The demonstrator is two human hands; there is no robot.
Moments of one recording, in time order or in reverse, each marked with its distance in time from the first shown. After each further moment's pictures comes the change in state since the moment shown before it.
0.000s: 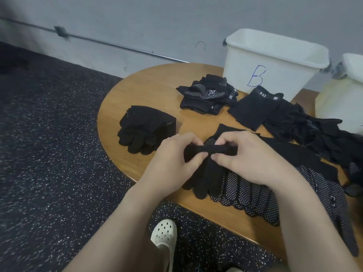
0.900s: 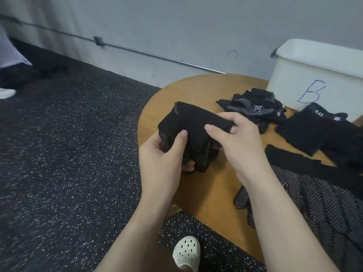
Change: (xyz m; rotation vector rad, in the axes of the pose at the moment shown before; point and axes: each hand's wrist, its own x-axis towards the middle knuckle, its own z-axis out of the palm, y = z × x) left_hand 0.002 -0.041 -0.061 -0.615 0.616 -0.326; right_hand 0.090 -0.077 0.078 0.873 0.274 -0.023
